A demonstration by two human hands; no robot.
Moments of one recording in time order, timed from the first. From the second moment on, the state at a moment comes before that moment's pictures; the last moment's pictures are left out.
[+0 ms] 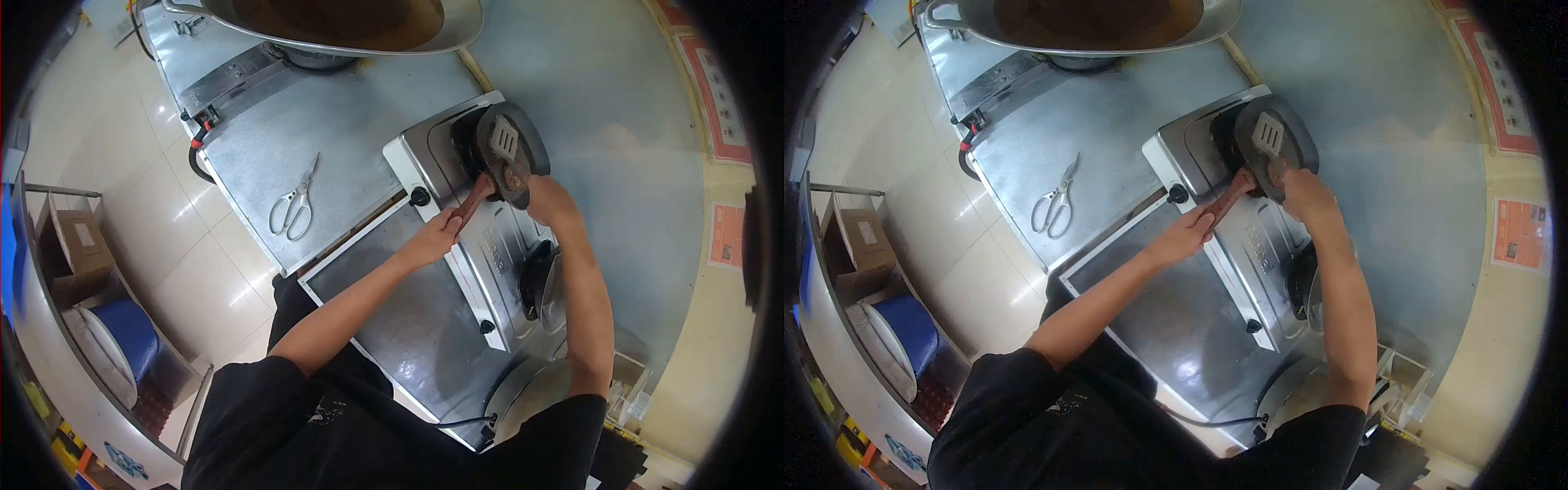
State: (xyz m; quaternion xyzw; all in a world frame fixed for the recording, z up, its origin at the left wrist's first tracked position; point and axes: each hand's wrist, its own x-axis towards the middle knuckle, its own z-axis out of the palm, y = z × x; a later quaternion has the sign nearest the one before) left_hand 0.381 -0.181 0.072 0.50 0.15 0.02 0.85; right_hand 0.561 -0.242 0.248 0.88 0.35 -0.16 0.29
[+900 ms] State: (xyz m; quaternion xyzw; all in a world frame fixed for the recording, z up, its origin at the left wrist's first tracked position) left_hand 0.377 -0.176 0.081 0.38 0.15 -0.01 0.91; right_hand 0.530 -0.367 0.277 0.87 0.05 -0.27 -0.40
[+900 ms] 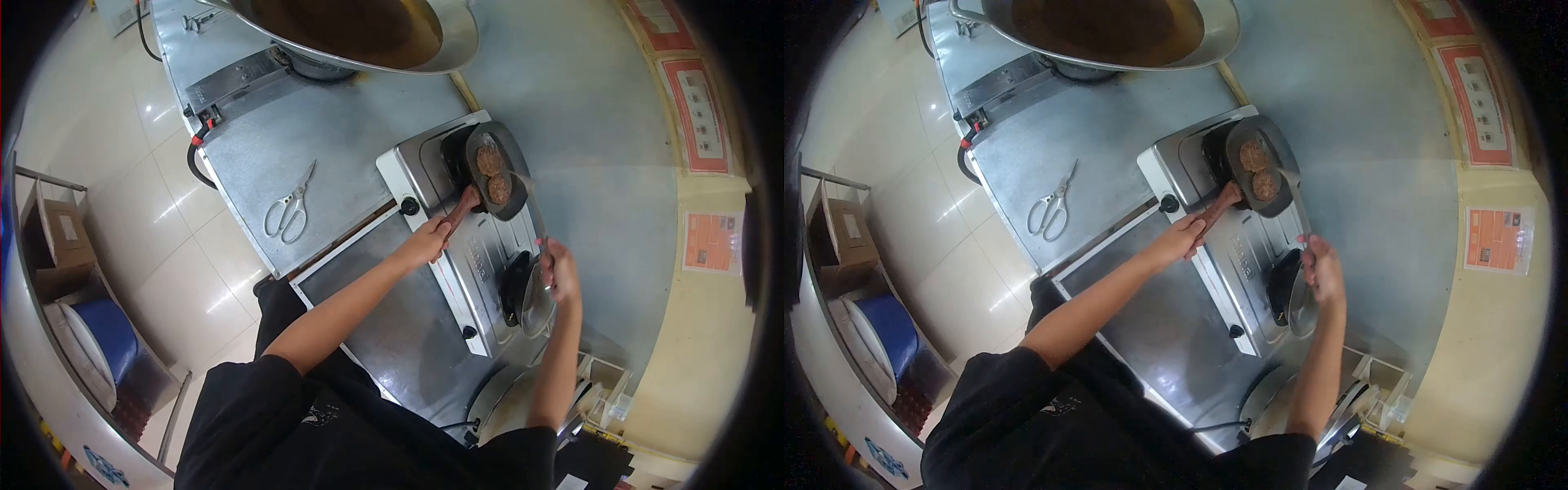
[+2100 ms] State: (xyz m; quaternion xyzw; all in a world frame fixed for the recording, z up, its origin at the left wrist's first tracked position) left_hand 0.375 -0.177 0.084 0.38 0.15 -0.03 0.91; right_hand 0.524 -0.349 0.299 0.94 0.31 0.06 0.10
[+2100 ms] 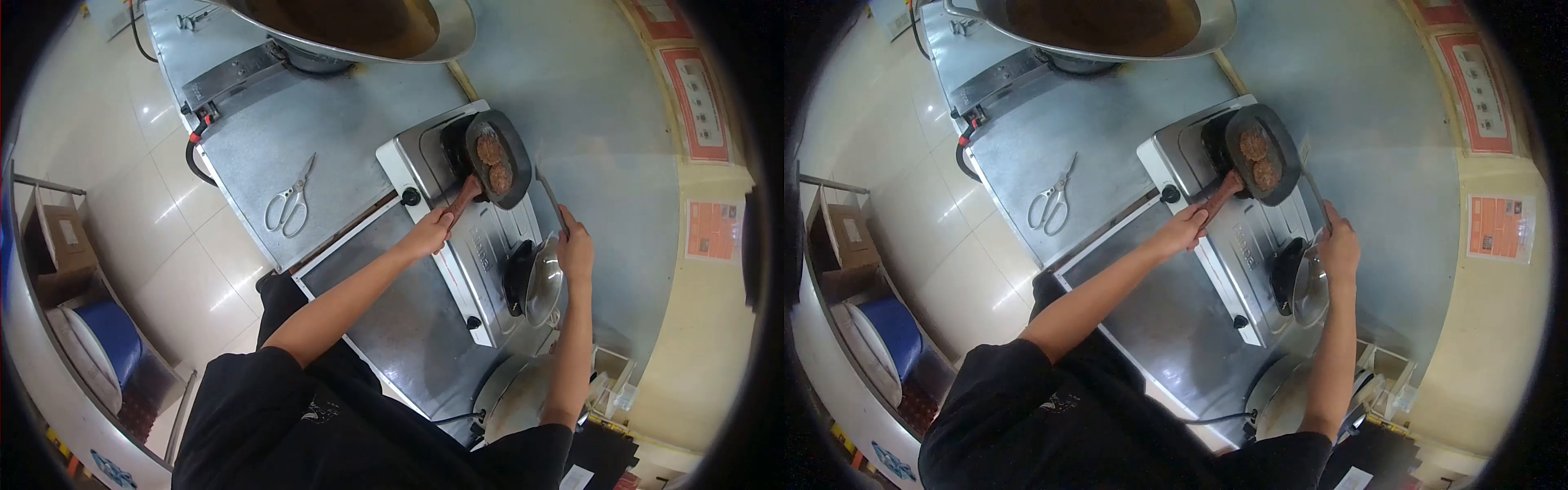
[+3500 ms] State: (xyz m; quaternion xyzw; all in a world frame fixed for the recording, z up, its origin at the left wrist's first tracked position) left_hand 0.368 -0.154 0.099 0.39 0.16 -0.08 0.90; right_hand 0.650 -0.331 0.351 0.89 0.27 0.00 0.35
